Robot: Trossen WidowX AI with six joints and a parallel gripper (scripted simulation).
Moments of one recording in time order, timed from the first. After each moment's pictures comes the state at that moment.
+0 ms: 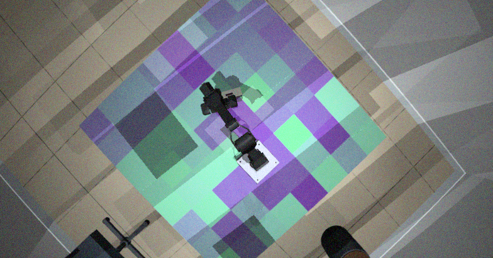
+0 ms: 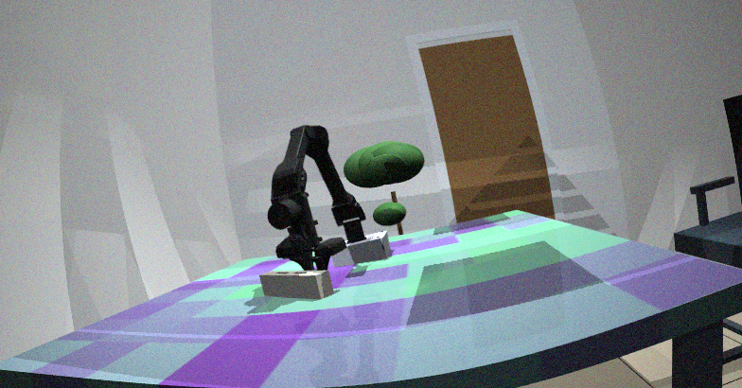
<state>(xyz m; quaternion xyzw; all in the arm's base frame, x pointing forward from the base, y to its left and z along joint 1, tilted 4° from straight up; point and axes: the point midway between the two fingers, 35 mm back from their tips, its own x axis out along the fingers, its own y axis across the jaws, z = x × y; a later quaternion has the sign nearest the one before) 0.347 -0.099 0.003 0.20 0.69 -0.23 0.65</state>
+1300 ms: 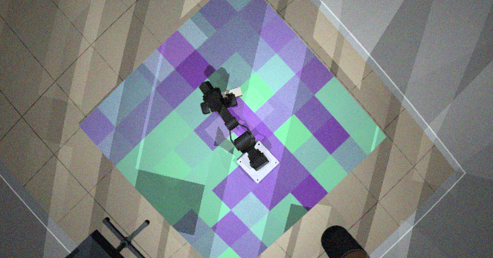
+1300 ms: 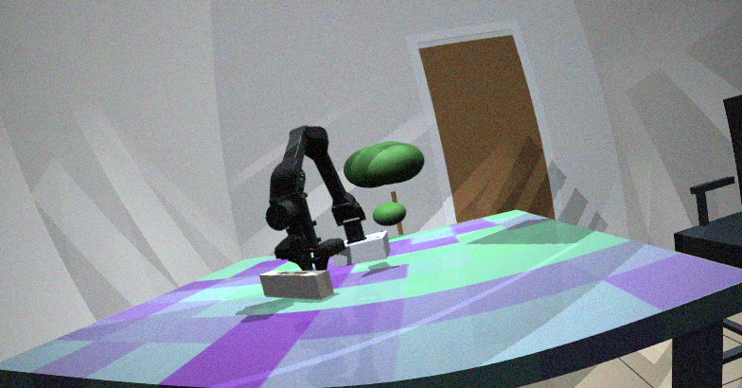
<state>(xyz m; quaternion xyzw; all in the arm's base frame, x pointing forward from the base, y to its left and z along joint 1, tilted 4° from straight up) 0.350 -0.102 0.002 0.20 0.70 -0.23 0.65</state>
